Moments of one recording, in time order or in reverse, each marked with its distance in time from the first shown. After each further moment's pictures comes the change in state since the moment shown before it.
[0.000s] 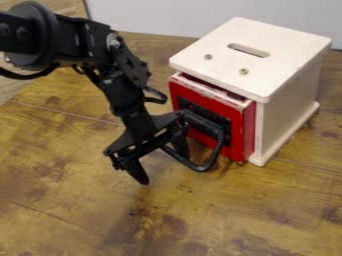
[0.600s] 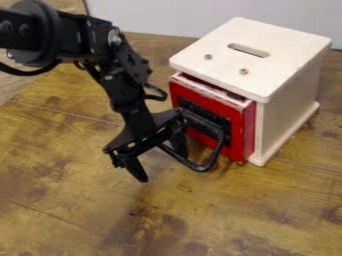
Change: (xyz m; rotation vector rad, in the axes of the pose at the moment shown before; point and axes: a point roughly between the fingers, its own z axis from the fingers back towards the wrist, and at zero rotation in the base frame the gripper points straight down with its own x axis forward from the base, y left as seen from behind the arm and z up) arm 0.002 -0.001 0.002 0.013 -0.003 0.042
